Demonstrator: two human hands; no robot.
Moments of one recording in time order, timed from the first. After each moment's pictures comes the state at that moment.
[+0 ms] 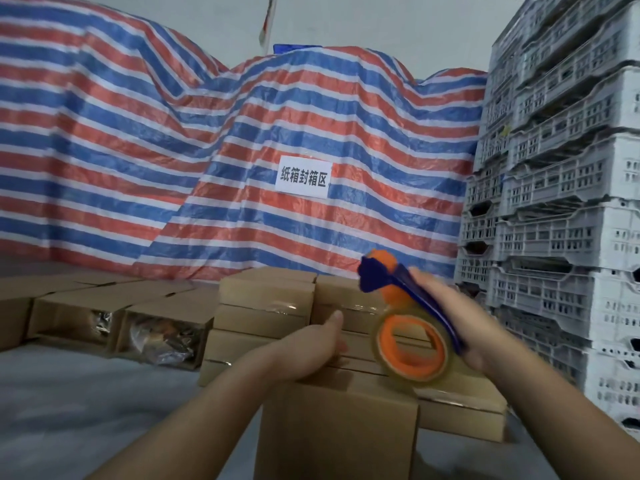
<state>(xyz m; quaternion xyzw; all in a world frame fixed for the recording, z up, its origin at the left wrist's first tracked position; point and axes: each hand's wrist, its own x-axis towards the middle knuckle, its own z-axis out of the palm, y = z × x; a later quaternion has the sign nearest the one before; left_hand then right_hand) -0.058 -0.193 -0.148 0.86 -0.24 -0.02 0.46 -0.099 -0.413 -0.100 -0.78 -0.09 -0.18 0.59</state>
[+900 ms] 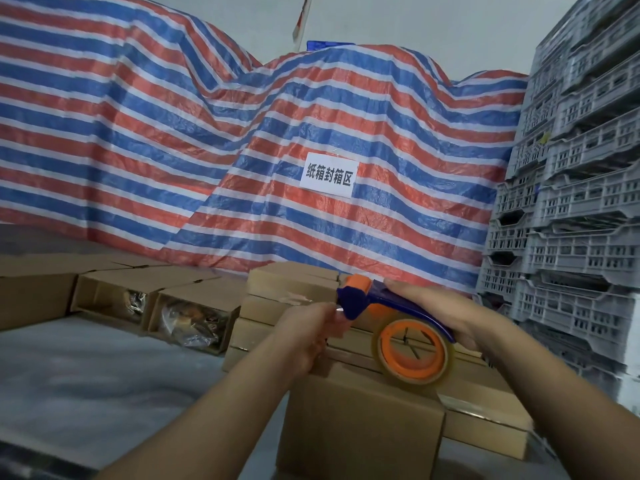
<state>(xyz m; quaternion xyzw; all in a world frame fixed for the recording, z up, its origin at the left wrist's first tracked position) -0.064 -0.179 -0.148 0.62 -0.08 -0.01 0.78 -0.055 -0.387 -0.077 -0.91 -0.07 -0.09 0.40</state>
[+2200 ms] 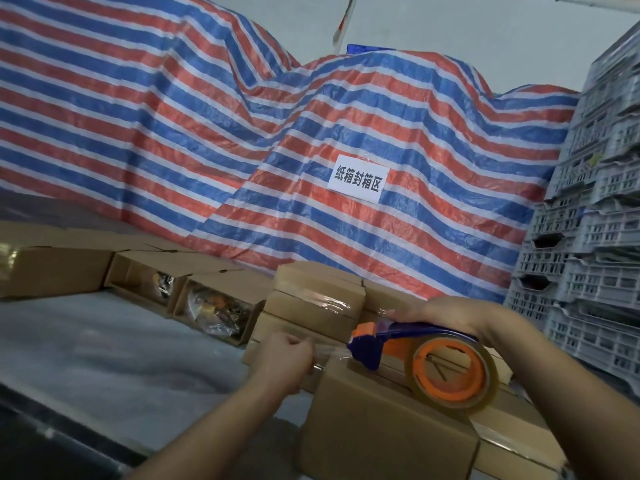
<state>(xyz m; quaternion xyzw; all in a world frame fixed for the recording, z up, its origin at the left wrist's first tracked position) -0.032 -0.137 -0.219 0.73 0.02 0.17 0.66 -0.039 -0.351 -0.054 -0.97 -0.10 0.07 0.19</state>
